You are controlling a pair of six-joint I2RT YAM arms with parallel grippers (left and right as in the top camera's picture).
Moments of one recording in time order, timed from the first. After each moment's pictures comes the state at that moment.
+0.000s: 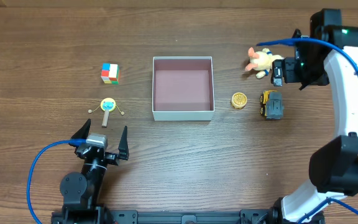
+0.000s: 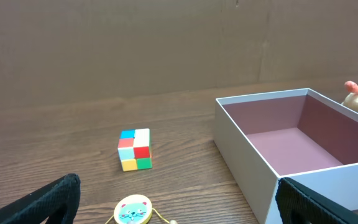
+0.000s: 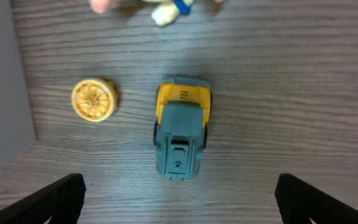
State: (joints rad) left arm 0.04 0.01 0.01 -0.06 0.21 0.03; right arm -0.10 1.86 1.79 -1.36 -0.05 -0.12
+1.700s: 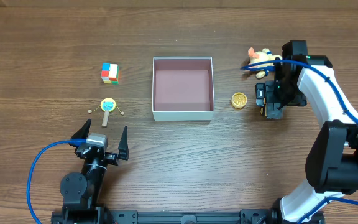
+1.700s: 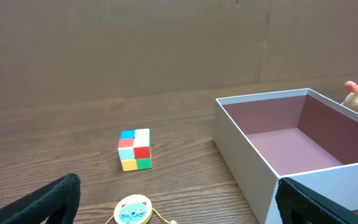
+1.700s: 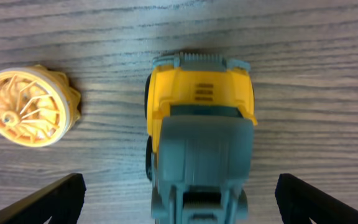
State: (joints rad) left arm 0.04 0.01 0.01 -0.06 0.21 0.03; right arm -0.03 1.87 1.38 -1.01 0.01 -0.02
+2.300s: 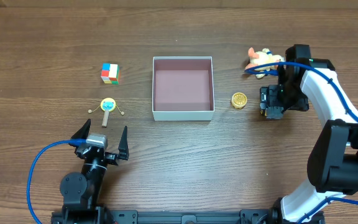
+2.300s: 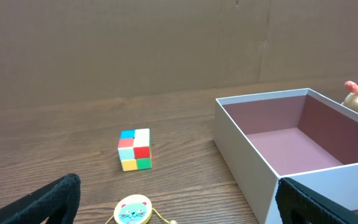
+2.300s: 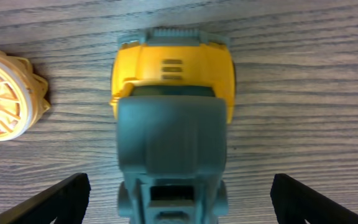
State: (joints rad) left arm 0.04 0.01 0.01 -0.06 0.21 0.03; right arm -0.07 1.87 1.35 -1.02 0.02 -0.03
